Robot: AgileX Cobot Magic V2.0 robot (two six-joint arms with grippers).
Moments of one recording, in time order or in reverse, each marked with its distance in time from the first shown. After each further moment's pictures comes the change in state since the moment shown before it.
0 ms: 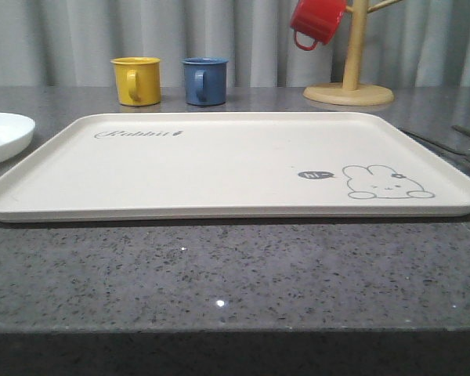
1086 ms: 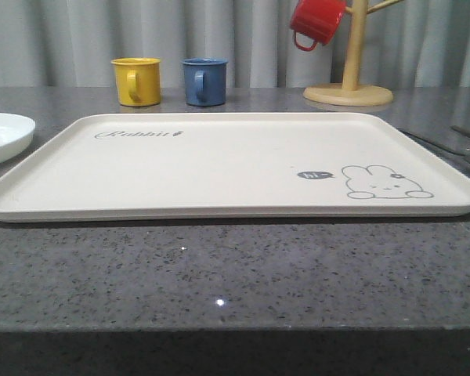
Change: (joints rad) left arm 0.000 0.442 -0.432 -0.011 0.493 0.044; right arm 0.000 0.455 -0.409 -0.005 0.290 0.000
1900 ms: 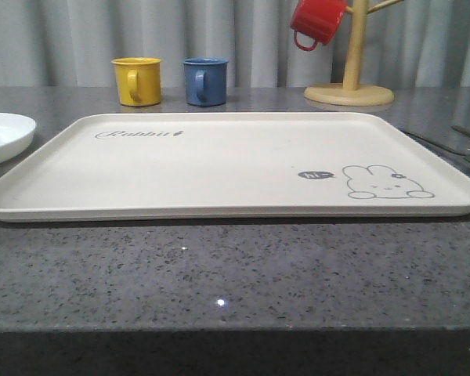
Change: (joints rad) left arm -0.218 0.621 -0.393 -0.027 0.295 0.120; right arm 0.000 0.000 0.000 -0.002 0.001 0.000
